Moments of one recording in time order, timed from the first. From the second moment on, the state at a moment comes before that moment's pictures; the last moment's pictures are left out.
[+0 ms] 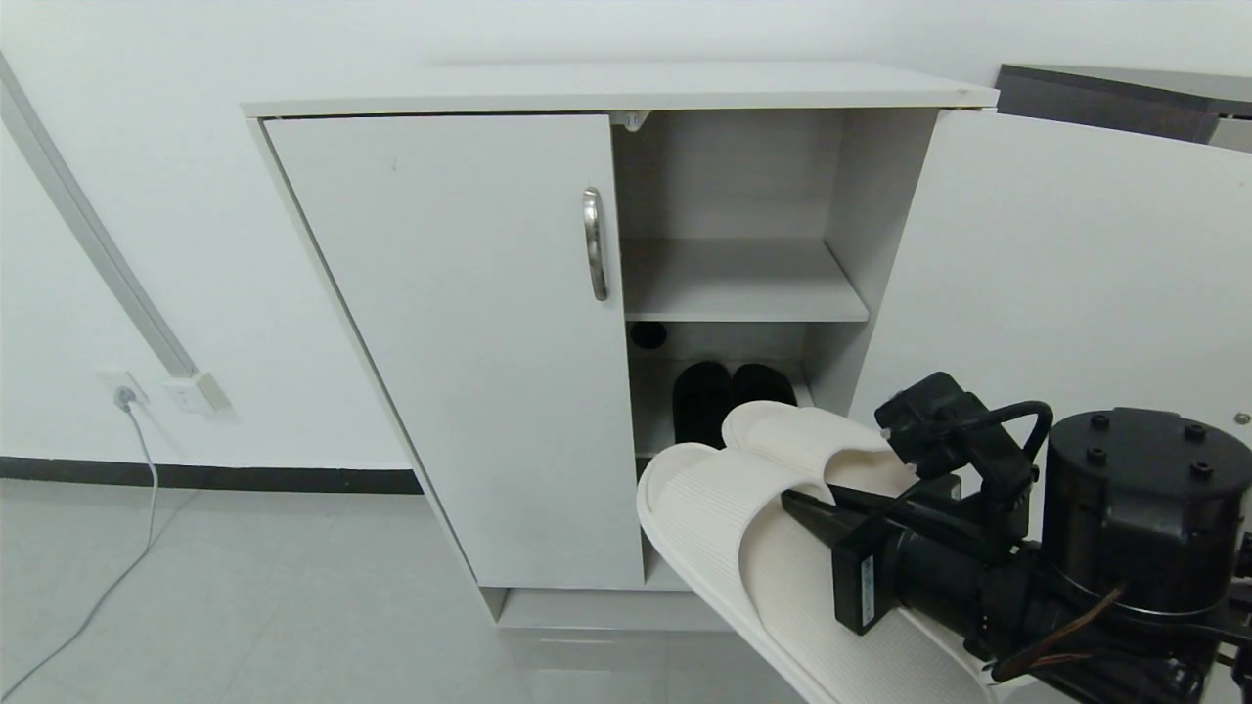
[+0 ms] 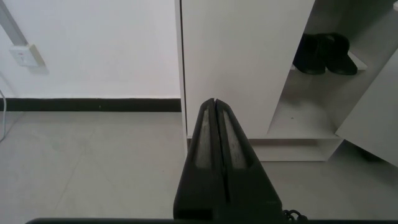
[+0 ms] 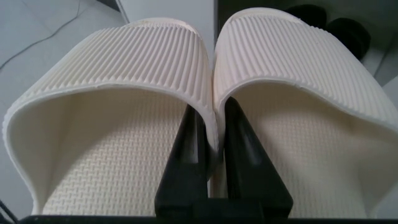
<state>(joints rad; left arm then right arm) 0.00 0.00 0.00 0.00 0.02 0.00 0.88 1.56 -0.59 -0.75 -0.23 0.08</state>
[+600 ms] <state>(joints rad) 0.00 0.00 0.00 0.00 0.02 0.00 0.89 1.59 -0.62 -0.74 -0.29 0.07</state>
